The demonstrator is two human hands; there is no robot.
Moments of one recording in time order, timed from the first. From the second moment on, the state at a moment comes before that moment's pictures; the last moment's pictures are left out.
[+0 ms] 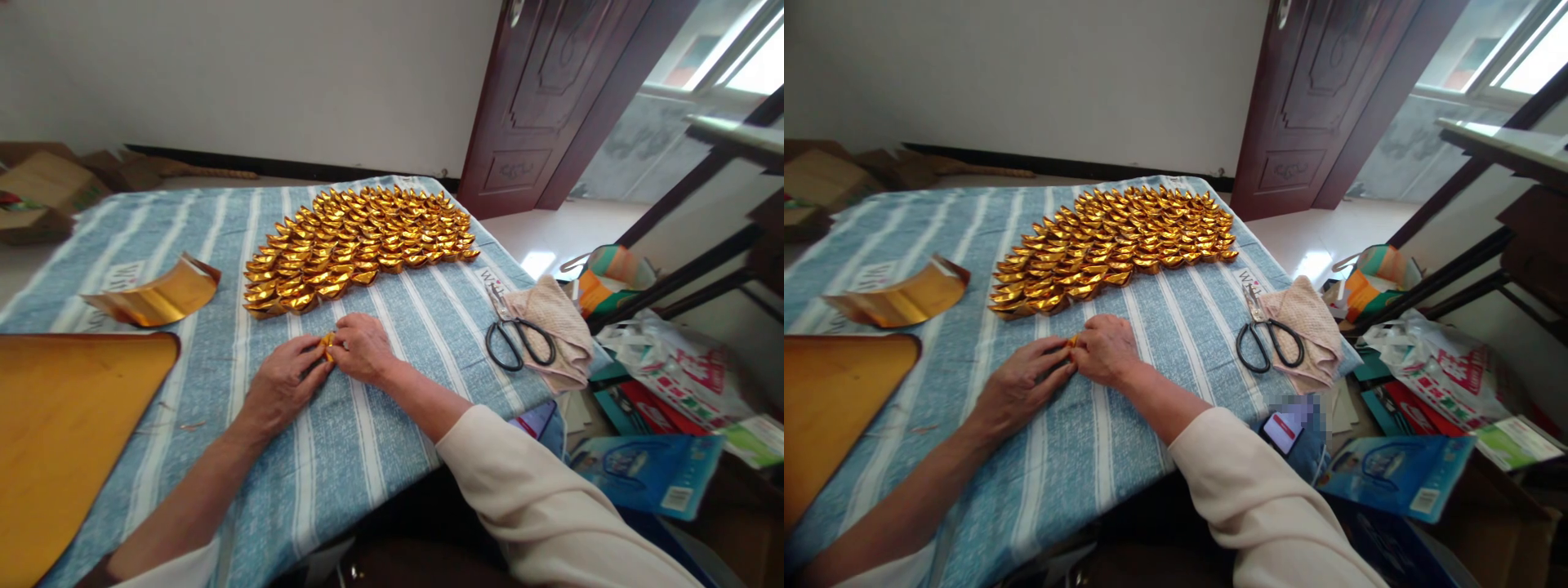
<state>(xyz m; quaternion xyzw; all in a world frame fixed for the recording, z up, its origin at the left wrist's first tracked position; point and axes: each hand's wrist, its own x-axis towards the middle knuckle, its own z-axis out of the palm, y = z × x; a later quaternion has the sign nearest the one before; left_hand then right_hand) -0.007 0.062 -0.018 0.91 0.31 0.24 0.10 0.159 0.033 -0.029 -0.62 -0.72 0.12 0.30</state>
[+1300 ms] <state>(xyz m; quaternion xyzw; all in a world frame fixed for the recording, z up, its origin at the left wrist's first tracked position) 0.013 0.068 0.014 0.63 0.56 0.27 0.47 0.159 0.034 -0.032 -0.60 -0.73 0.09 0.33</state>
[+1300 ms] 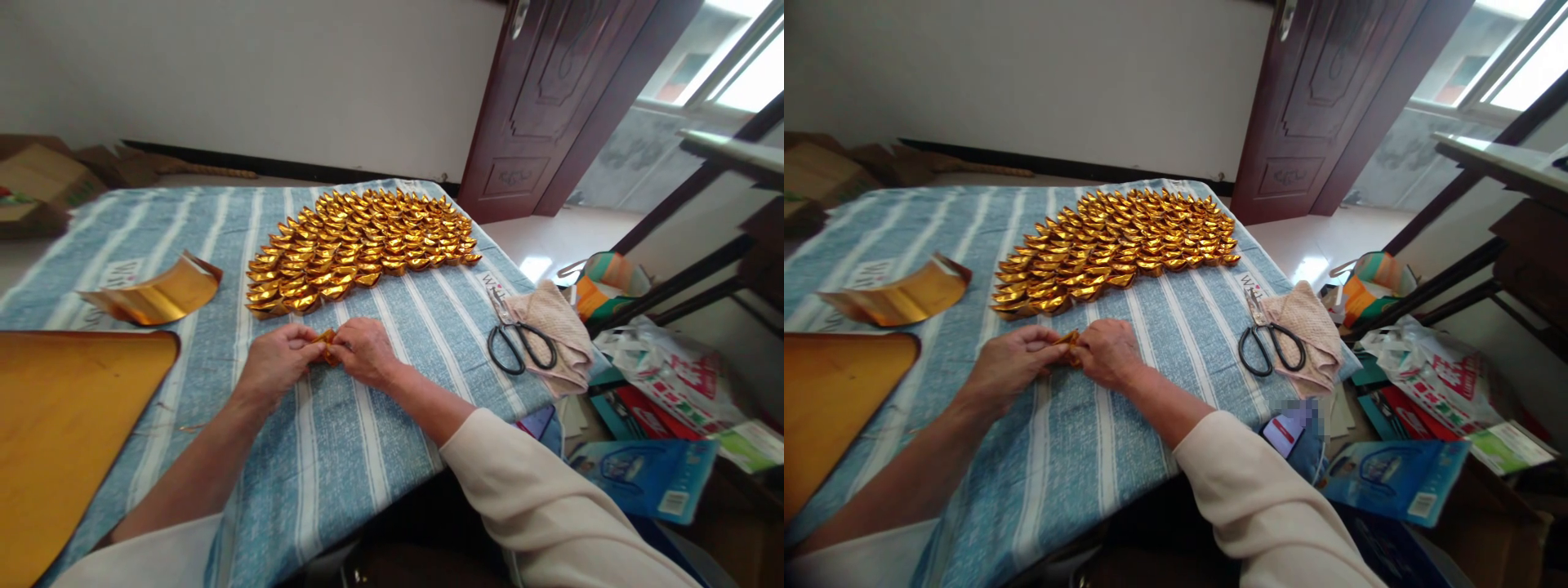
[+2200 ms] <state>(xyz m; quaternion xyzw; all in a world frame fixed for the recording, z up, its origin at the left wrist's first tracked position) -0.017 0.074 0.003 0.36 0.49 0.44 0.66 0.118 0.059 -0.021 -0.56 -0.63 0.25 0.48</state>
